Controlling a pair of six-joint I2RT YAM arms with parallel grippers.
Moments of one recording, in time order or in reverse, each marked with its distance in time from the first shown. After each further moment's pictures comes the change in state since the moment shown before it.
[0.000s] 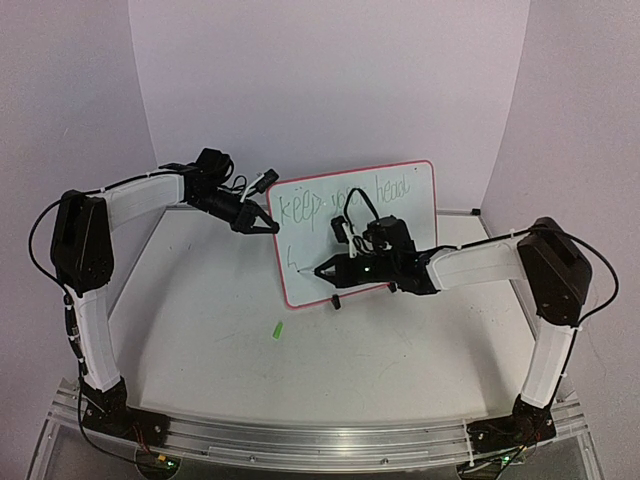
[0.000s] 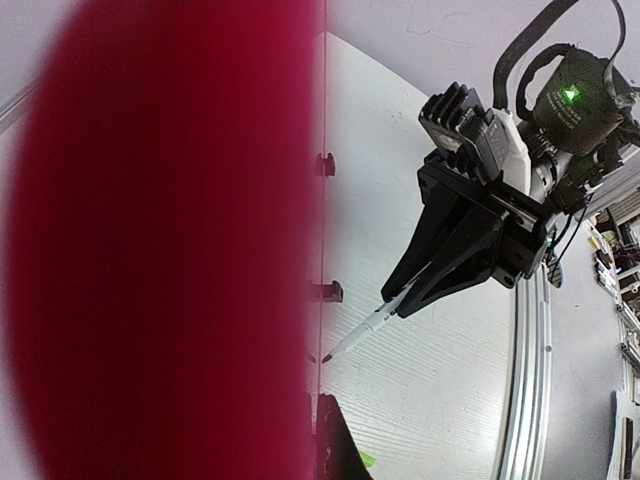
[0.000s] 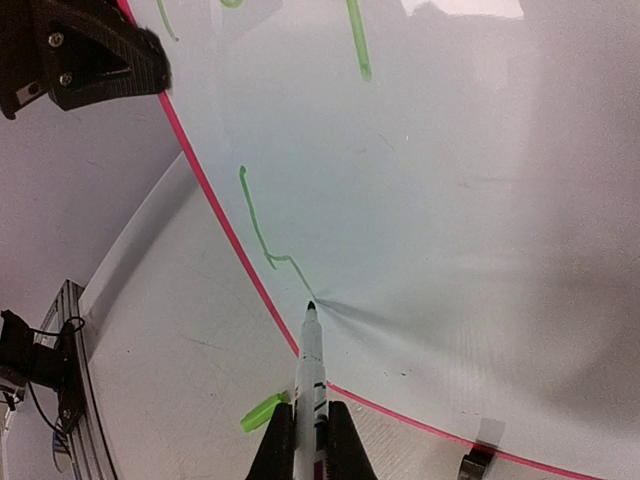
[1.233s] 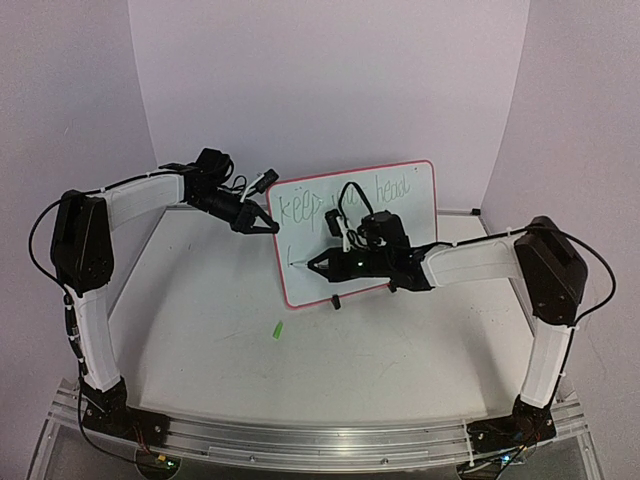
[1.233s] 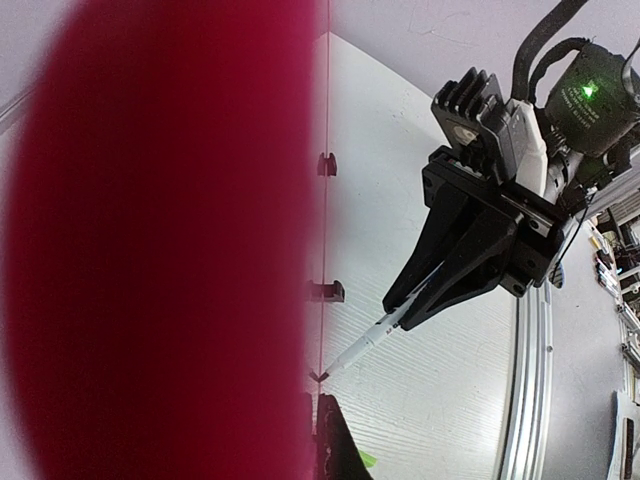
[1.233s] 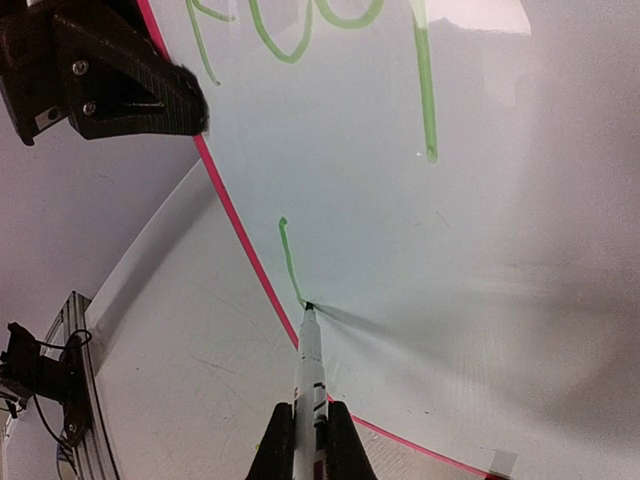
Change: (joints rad) left arm 0.000 0.000 0.000 0.000 -0.002 0.000; right arm 0.011 0.025 0.061 0.003 0.024 0.004
